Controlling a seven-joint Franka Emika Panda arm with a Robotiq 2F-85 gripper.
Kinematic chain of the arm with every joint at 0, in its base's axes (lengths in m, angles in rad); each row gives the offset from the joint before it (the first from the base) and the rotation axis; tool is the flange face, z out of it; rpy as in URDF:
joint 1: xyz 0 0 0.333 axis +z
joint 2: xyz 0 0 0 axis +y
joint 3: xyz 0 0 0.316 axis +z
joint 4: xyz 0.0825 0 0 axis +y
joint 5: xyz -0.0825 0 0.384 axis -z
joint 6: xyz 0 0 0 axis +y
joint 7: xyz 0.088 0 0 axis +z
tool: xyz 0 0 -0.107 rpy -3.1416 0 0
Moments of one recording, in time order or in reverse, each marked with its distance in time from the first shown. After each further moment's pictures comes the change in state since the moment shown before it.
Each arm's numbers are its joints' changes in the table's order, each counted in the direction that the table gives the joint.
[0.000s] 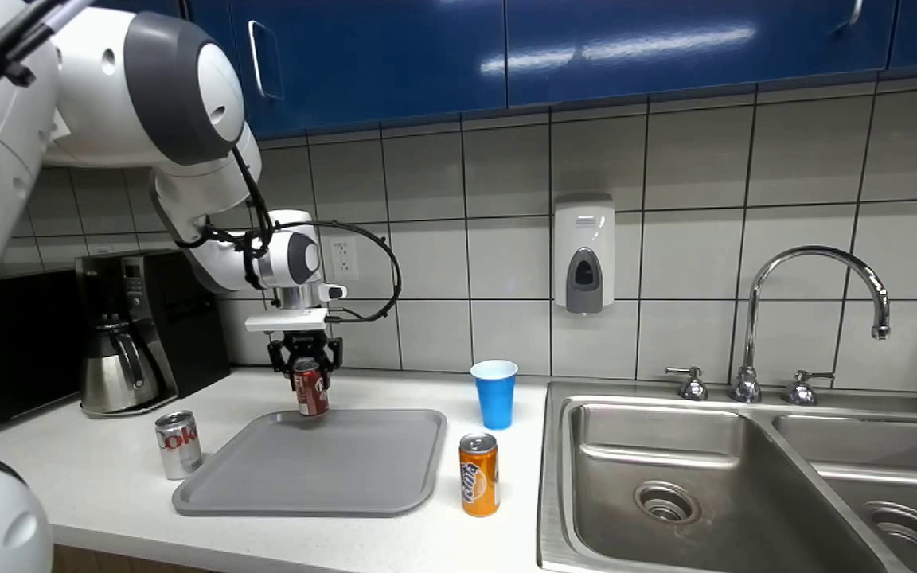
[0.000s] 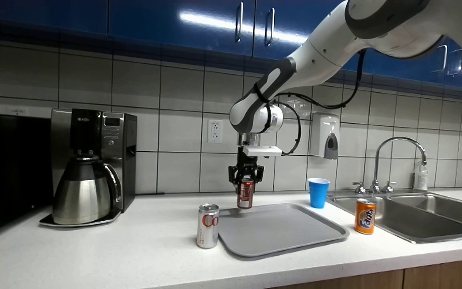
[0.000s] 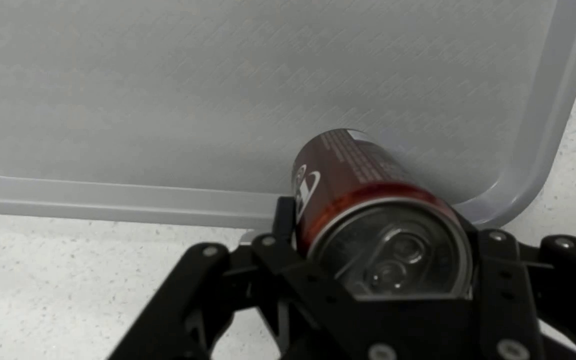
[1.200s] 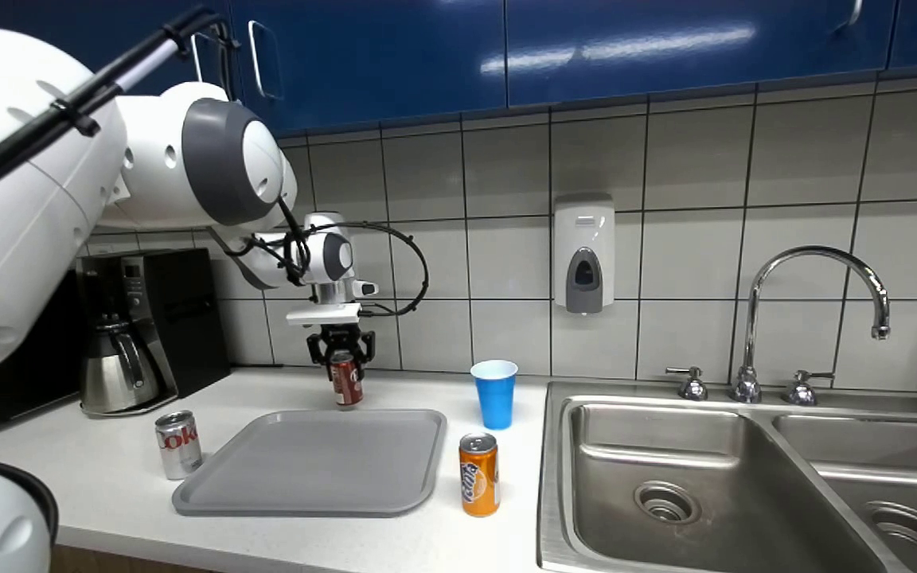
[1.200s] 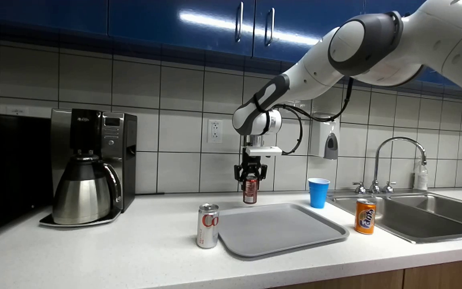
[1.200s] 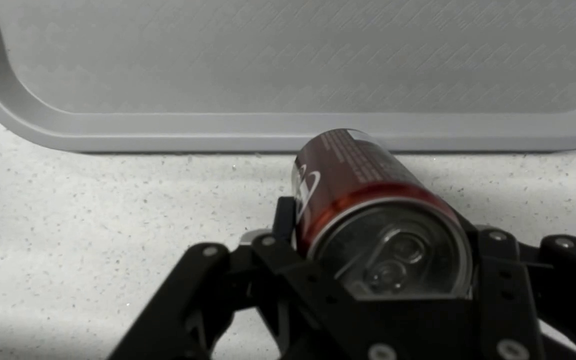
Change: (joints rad) arm -0.019 0.194 -0.056 -0.320 -0.004 0.130 -0.001
